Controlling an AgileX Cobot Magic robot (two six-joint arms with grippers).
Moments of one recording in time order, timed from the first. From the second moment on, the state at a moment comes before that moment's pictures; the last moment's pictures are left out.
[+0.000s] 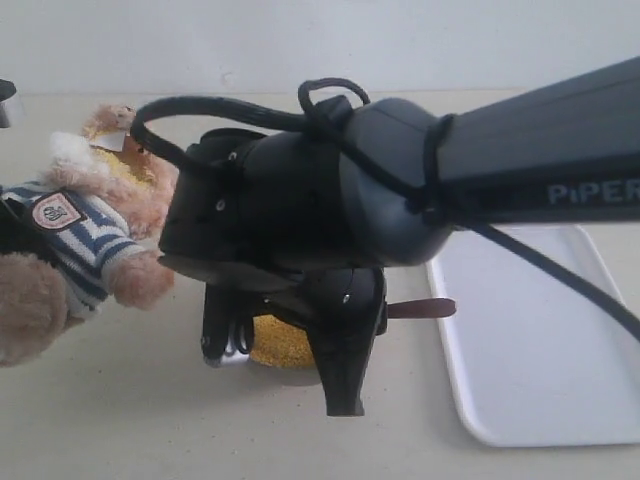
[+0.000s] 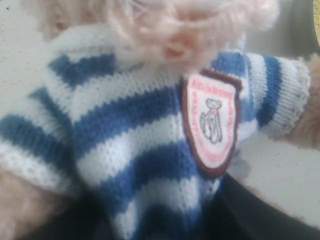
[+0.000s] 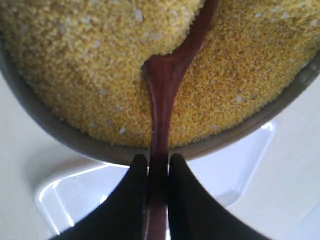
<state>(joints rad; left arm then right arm) -0.09 1.33 -0.83 -0.21 0.87 0.41 1.11 1.93 -1.31 -0.51 1.23 -0.20</state>
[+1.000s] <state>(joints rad) -0.09 1.33 -0.83 -0.21 0.87 0.41 0.95 1.86 -1.38 -0.19 1.22 -0.21</state>
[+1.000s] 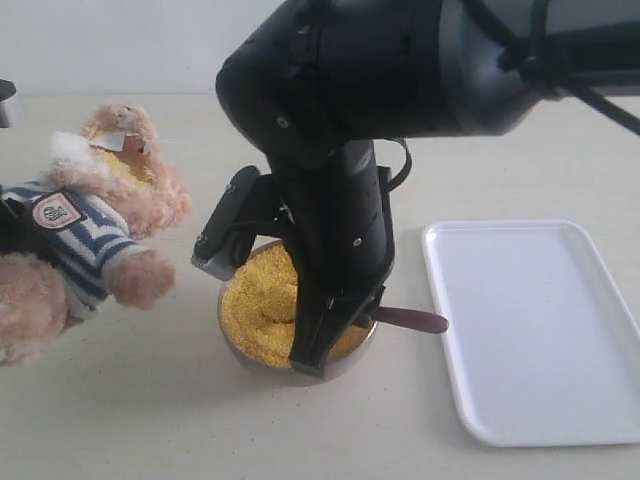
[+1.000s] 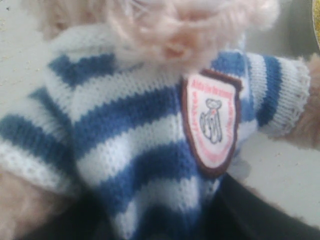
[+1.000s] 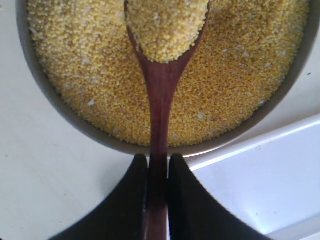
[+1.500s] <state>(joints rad) -0.09 1.33 -0.83 -0.21 0.87 0.41 0.87 1.84 -1.38 -0.07 1.22 -0.21</state>
